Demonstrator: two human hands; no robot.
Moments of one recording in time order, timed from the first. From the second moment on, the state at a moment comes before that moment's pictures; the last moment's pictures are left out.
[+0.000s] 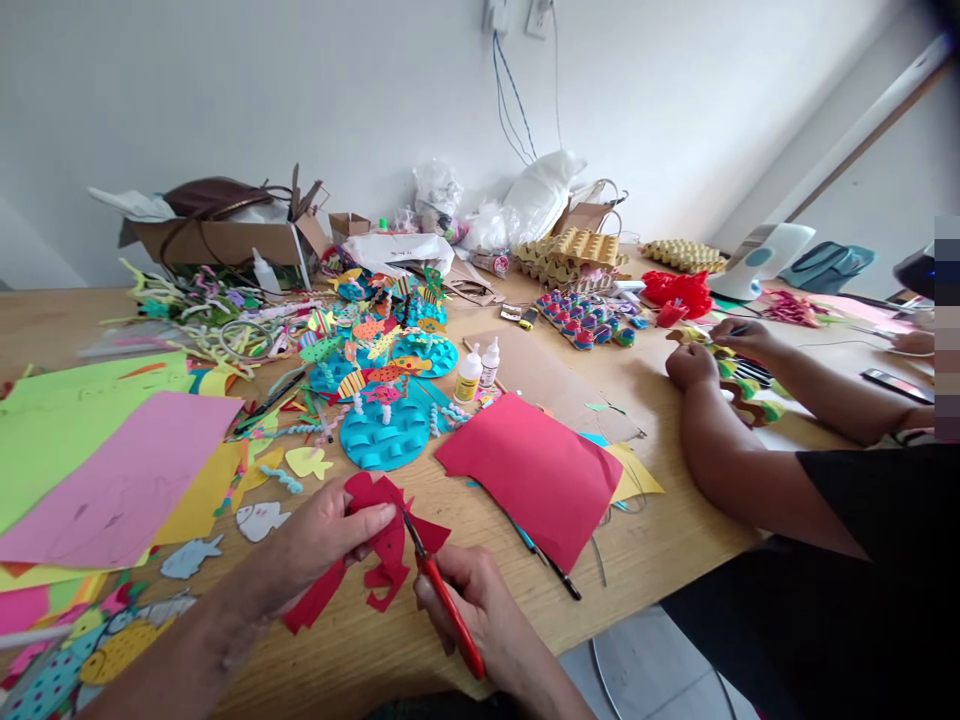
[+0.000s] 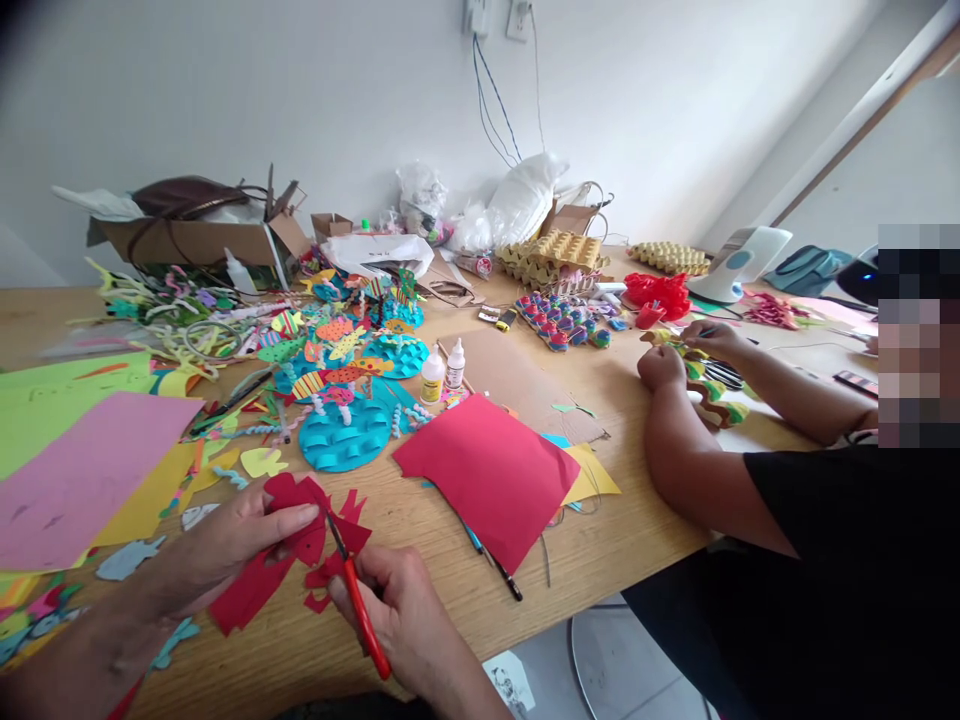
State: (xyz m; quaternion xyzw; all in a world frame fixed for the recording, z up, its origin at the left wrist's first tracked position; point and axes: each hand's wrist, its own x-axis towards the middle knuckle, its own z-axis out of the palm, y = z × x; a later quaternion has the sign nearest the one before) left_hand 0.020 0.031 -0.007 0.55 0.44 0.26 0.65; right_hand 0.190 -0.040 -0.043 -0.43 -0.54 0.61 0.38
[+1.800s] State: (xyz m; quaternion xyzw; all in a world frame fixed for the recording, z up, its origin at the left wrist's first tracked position) left_hand 0.029 0.024 -0.008 0.53 0.41 0.27 0.69; right_hand 0.180 -0.039 -0.053 -0.41 -0.52 0.61 0.42
